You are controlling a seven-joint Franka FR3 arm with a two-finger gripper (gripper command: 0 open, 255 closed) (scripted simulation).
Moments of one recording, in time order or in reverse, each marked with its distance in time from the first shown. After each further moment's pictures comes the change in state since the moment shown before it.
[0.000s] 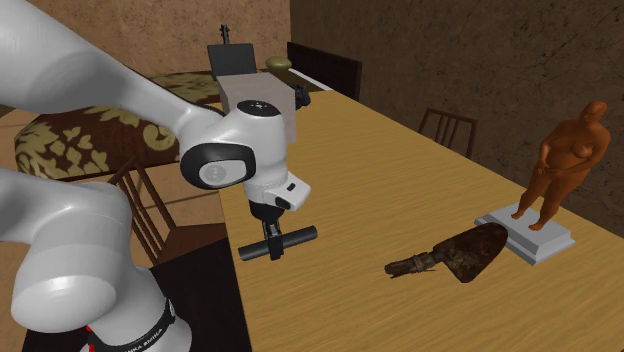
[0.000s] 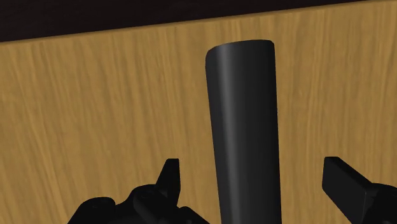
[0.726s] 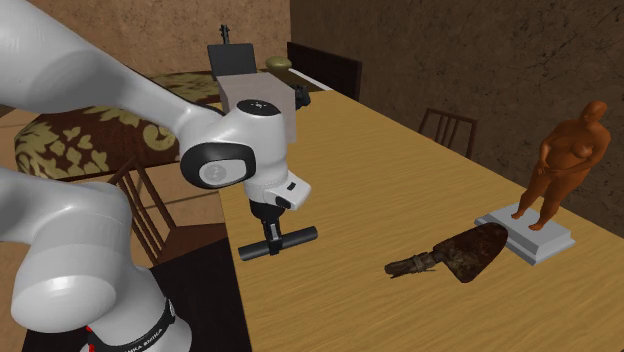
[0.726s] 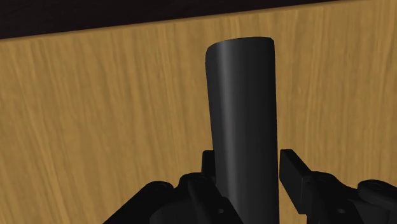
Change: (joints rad) arm 0.000 -0.001 0.000 0.001 0.000 0.004 0.001
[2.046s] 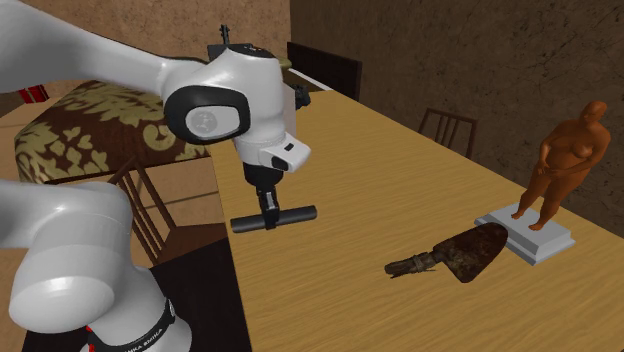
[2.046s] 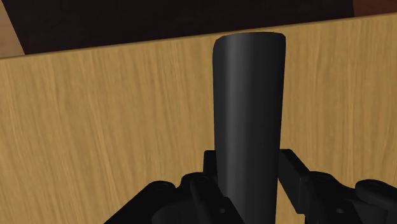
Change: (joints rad) arm -0.019 -0.168 -0.014 0.135 -0.037 -0.308 0.026
